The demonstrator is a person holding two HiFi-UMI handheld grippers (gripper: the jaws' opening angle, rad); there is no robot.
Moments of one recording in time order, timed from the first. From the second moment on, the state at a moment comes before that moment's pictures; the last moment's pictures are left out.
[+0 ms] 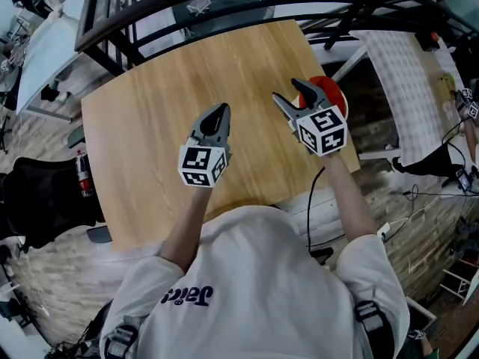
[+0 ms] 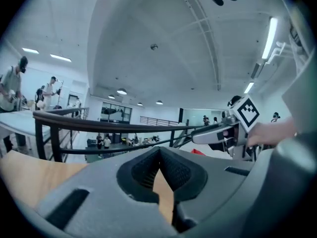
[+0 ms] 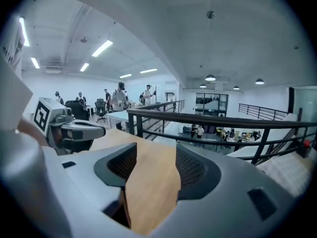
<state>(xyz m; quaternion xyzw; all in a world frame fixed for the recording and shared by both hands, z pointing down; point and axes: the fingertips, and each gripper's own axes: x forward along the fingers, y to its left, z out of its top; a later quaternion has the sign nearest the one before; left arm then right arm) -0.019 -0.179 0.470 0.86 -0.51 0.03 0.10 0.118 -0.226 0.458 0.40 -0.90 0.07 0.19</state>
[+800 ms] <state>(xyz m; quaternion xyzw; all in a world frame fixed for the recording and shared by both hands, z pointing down) -0.191 -0.112 0.400 0.77 -0.64 0.00 0.03 -0.079 -0.163 0.406 0.45 -0.89 0.03 0.07</state>
